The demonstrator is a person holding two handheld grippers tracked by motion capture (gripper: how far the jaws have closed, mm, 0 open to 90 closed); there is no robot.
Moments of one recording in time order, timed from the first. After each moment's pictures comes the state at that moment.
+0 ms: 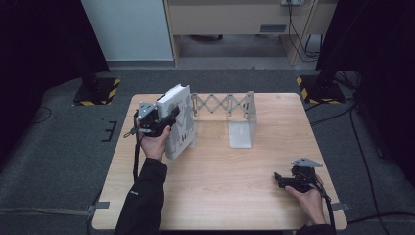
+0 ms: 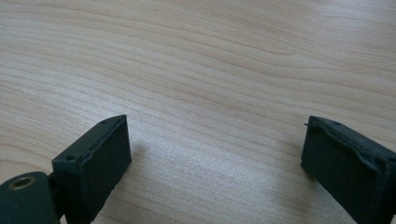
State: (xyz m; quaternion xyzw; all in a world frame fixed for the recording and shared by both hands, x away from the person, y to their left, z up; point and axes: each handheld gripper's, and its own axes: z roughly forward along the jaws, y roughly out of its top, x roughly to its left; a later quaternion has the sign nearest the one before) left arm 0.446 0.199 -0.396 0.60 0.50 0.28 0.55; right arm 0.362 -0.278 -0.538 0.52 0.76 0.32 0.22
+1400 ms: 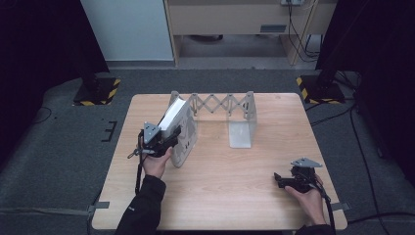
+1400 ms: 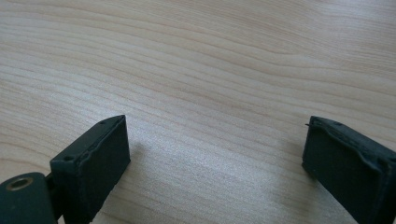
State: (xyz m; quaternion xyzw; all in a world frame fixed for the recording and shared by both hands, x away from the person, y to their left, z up) left arm 0.409 0.197 -0.445 0.64 0.48 0.30 0.53; right arm 0.362 -0.277 -0.538 0.52 0.76 0.32 0.22
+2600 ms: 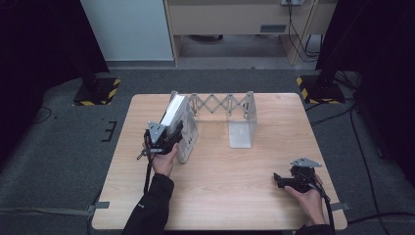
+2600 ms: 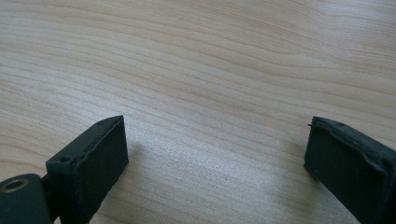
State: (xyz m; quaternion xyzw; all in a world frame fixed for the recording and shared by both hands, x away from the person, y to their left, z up) left arm 0.422 0.183 -0.453 0.59 0.50 0.34 0.54; right arm 0.363 -0.276 -0.539 0.52 0.76 0.32 0.21
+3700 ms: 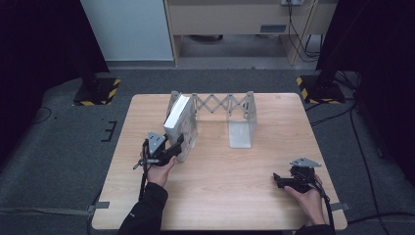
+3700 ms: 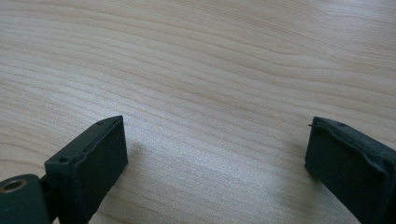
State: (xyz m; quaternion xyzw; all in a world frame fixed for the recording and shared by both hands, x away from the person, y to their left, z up) left arm 0.392 0.189 -0.474 0.64 0.48 0.31 0.52; right arm 0.363 -0.275 -0.539 0.52 0.76 0.32 0.21
